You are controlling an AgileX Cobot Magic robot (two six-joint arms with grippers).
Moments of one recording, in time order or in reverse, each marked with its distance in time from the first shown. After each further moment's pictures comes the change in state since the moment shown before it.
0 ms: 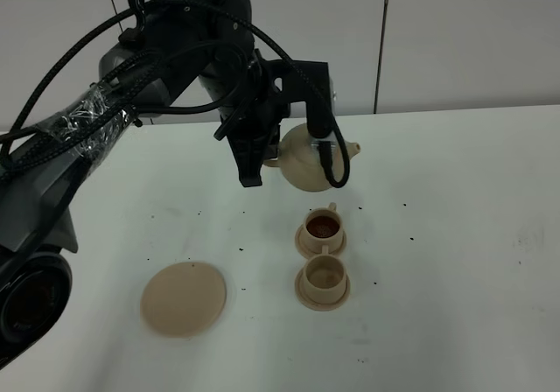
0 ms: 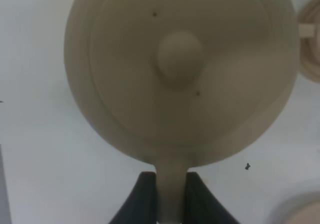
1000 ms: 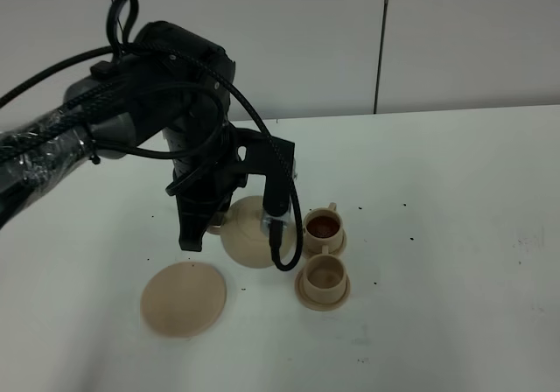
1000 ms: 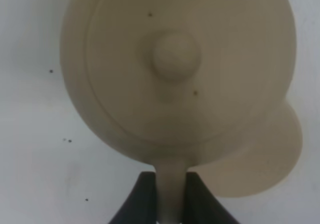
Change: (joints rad) left arm -0.016 -0.203 0.453 0.138 -0.007 0.034; right arm 0.000 0.000 0.000 0.002 0.000 0.000
